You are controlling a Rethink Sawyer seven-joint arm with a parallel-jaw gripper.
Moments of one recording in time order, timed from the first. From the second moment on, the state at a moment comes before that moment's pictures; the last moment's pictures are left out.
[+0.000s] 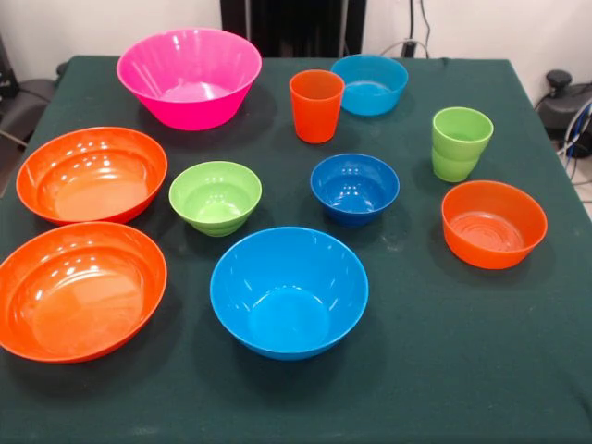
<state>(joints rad) 0.03 -1.21 -0.03 2.16 0.00 0.57 1.74</state>
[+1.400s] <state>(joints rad) 0.00 -0.91 -0.03 2.17 0.00 0.19 1.74</state>
